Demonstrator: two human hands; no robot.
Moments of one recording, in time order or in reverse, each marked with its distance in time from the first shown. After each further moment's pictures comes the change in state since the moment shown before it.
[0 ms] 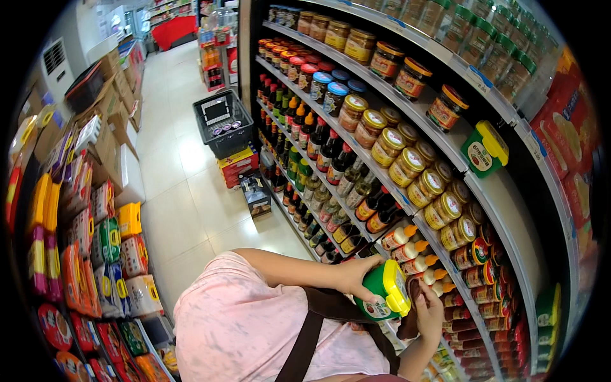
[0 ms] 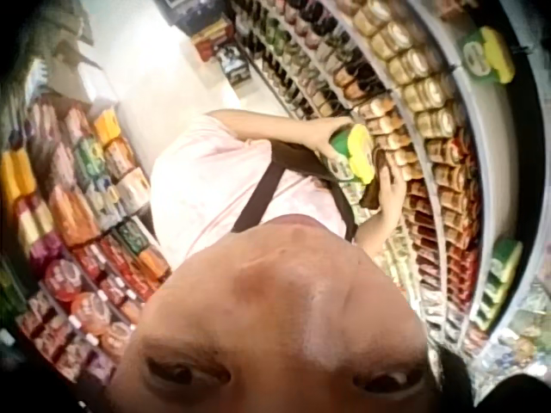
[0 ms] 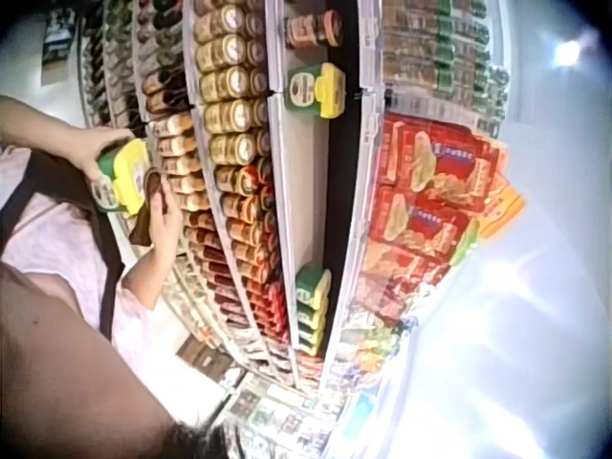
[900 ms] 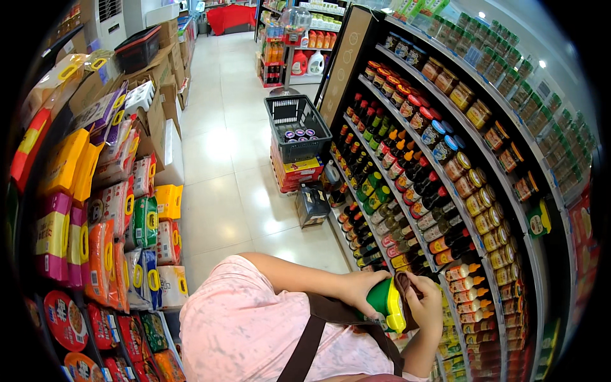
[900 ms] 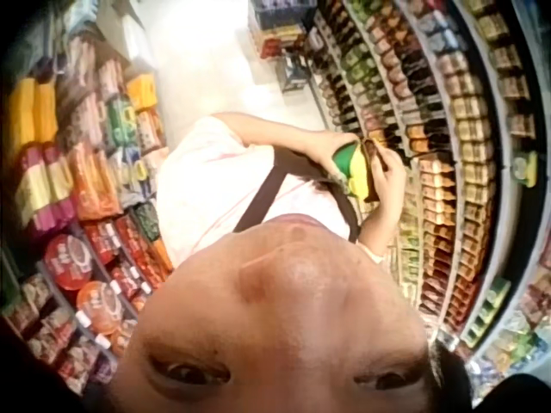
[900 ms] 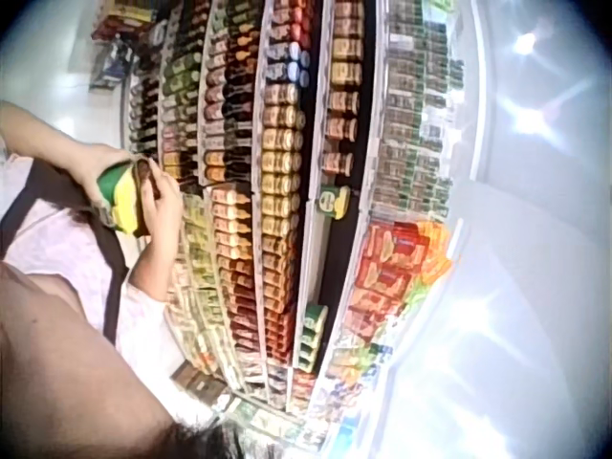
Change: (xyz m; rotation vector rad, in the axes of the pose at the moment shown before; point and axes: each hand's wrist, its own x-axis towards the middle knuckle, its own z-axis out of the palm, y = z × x) left_hand -0.261 0.051 -0.111 0.311 0.080 -0.108; right_hand -0.020 -0.181 0.258 -0.315 -0.256 -0.499
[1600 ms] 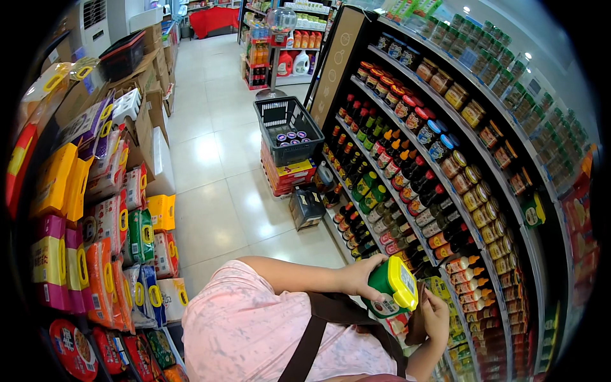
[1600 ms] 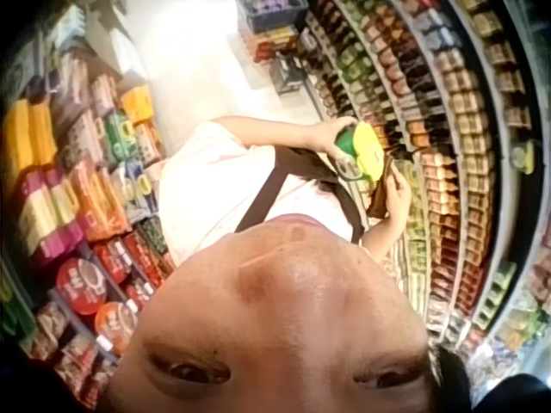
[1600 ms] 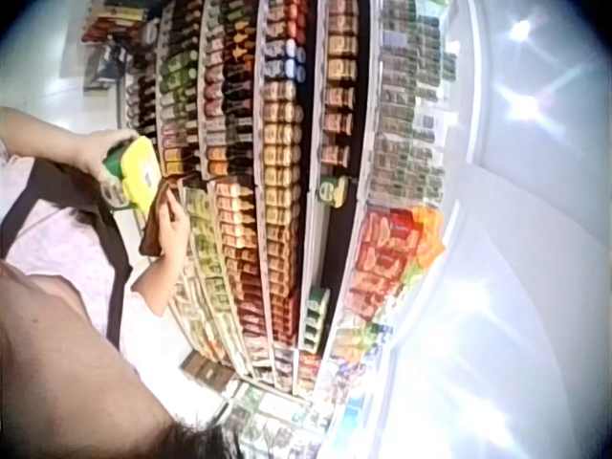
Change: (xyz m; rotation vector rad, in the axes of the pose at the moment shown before) left_hand -0.027 -0.017 -0.029 -0.348 0.140 0.050; right_hand -0.055 0.022 0.013 0.293 0.111 0.444
